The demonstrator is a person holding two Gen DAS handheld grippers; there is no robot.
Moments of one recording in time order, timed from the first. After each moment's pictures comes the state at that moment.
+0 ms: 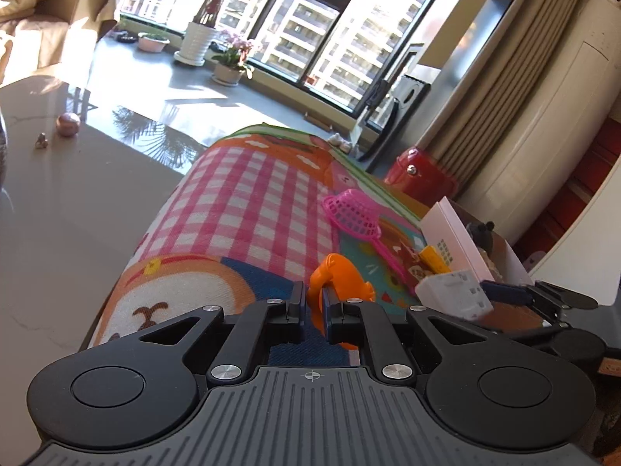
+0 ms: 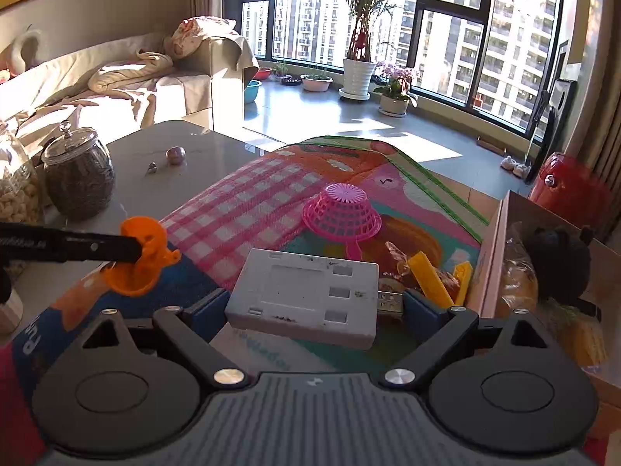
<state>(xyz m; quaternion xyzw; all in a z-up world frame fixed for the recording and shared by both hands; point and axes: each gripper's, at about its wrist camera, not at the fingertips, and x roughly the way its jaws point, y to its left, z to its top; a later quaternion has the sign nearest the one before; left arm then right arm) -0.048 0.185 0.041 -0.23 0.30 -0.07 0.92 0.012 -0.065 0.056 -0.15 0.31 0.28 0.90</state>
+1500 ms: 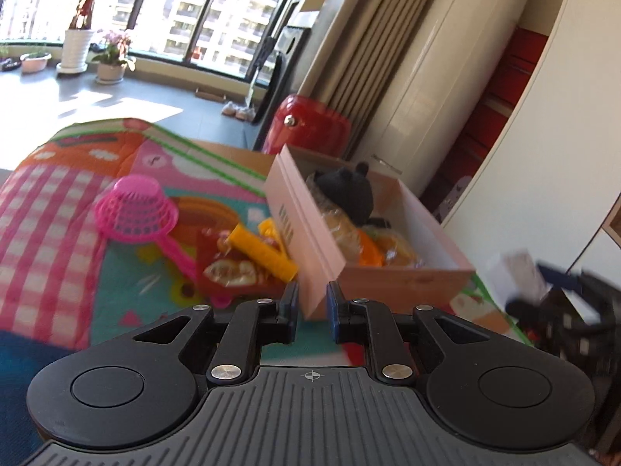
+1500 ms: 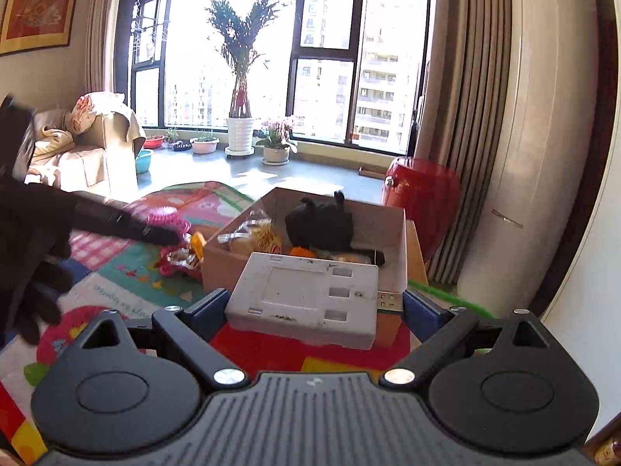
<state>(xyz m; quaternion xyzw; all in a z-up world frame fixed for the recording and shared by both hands) 0.031 0.029 0.047 -0.14 0.32 -0.22 0.91 -0.024 -0.246 0.092 -0.07 0.22 0.12 0.97</state>
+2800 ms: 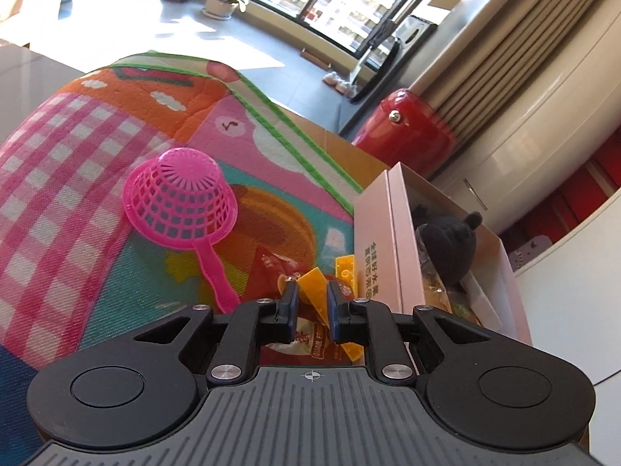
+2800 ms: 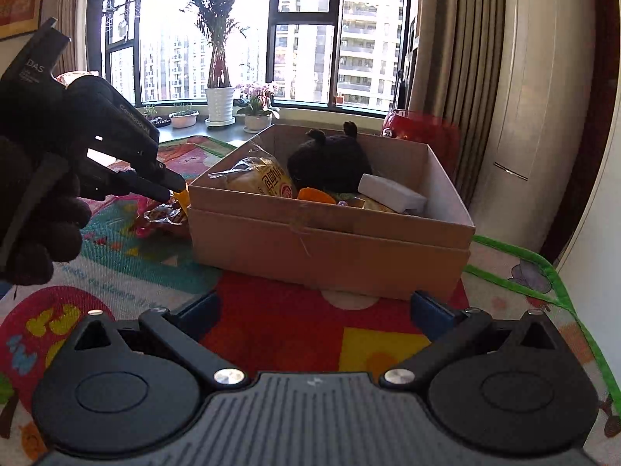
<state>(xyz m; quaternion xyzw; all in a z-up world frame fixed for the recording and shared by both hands) 0.122 0.029 0.033 -0.25 0.40 -0.07 0.88 -0.005 -0.210 0.012 -0.04 0.27 0.08 0.96</state>
